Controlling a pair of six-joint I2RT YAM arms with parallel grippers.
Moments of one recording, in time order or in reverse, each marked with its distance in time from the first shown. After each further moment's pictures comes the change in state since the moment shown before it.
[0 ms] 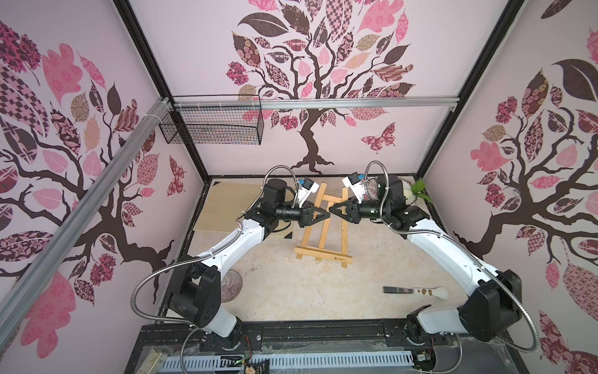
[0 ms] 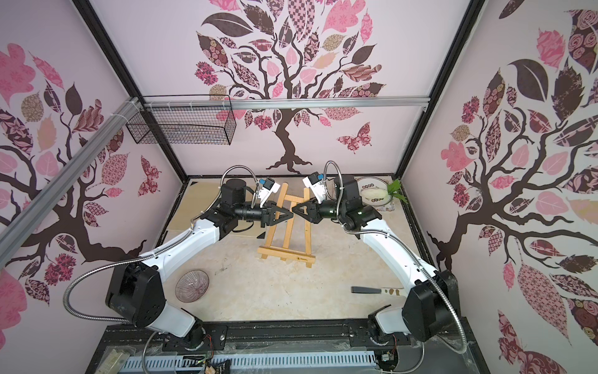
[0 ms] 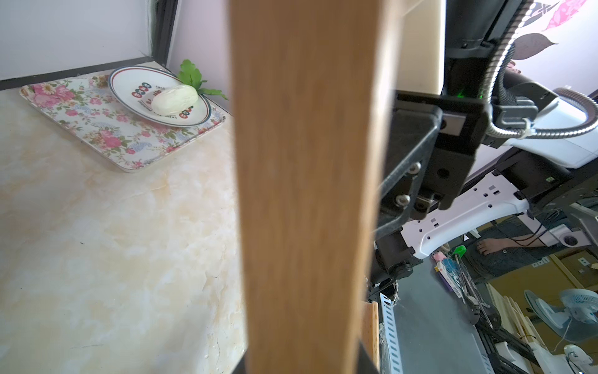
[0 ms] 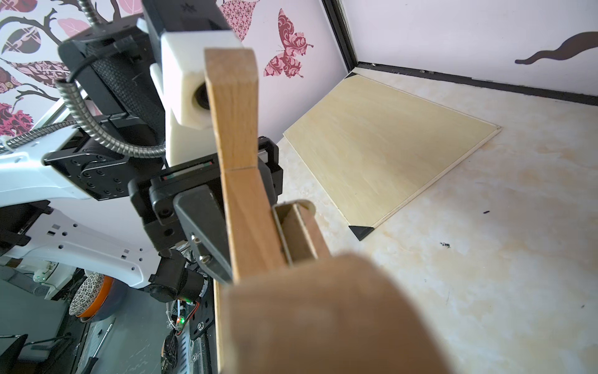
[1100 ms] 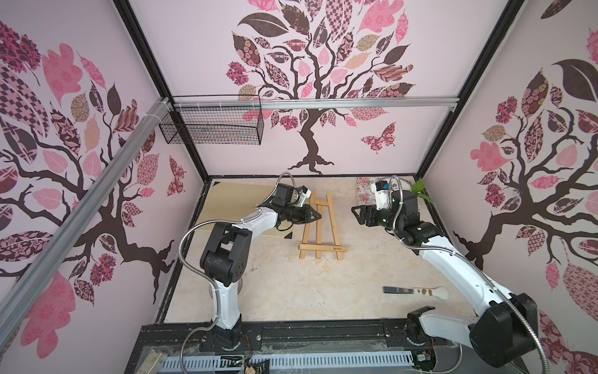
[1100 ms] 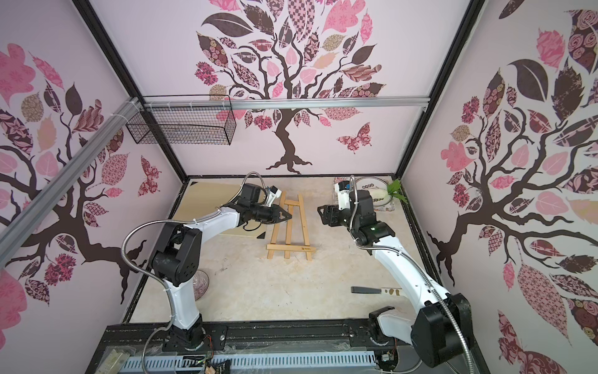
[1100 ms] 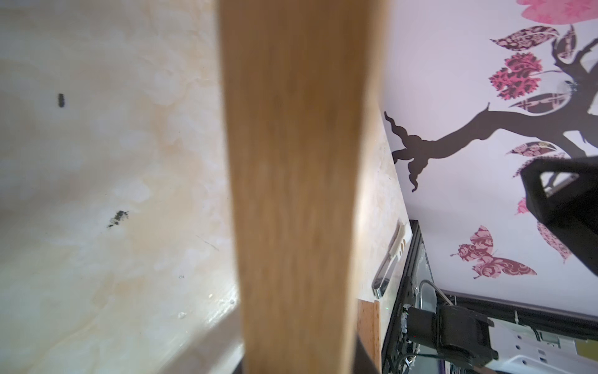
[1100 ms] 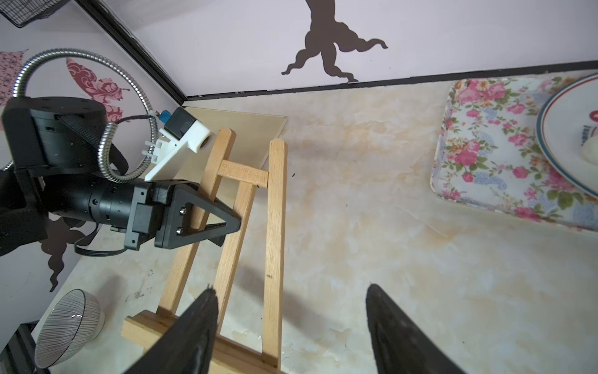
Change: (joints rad) left arm 0.070 0.426 0.183 -0.170 -0.240 -0.210; right arm -0.109 -0.169 -0.251 0.012 0.541 0.093
